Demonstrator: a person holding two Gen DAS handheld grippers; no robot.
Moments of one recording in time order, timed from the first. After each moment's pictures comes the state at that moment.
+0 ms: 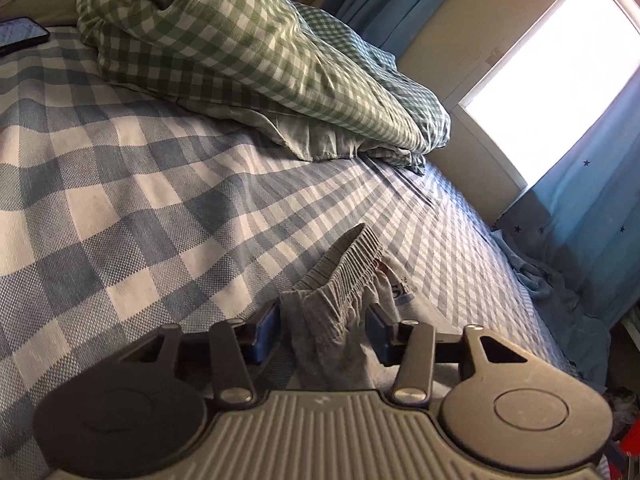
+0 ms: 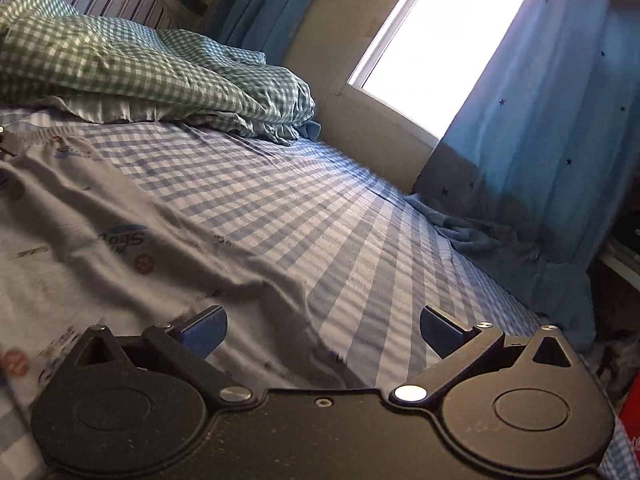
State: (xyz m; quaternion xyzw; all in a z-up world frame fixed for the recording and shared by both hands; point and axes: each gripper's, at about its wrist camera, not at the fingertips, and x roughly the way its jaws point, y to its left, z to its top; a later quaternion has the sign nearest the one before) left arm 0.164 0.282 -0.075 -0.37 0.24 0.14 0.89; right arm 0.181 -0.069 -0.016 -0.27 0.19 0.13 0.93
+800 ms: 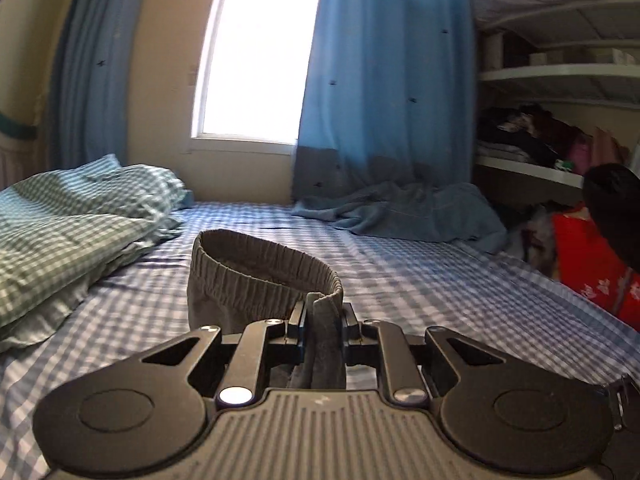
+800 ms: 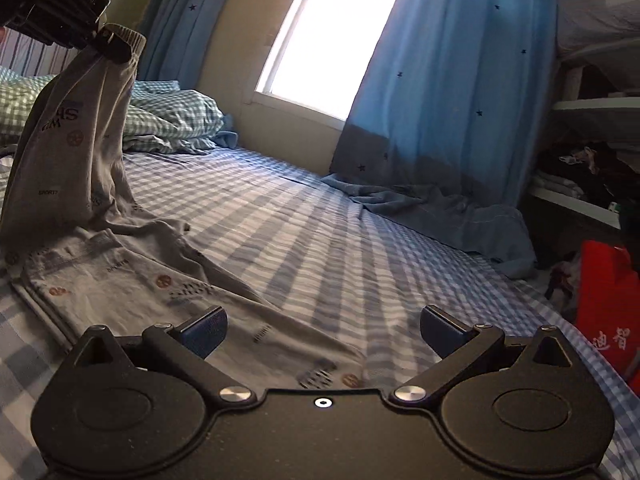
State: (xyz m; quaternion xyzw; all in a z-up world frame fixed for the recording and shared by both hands) left arm 0.170 0.003 0.090 -0.02 0.18 -0.11 0.98; right arm 0.096 -0.238 0.002 -0.18 0.17 0.05 0.97
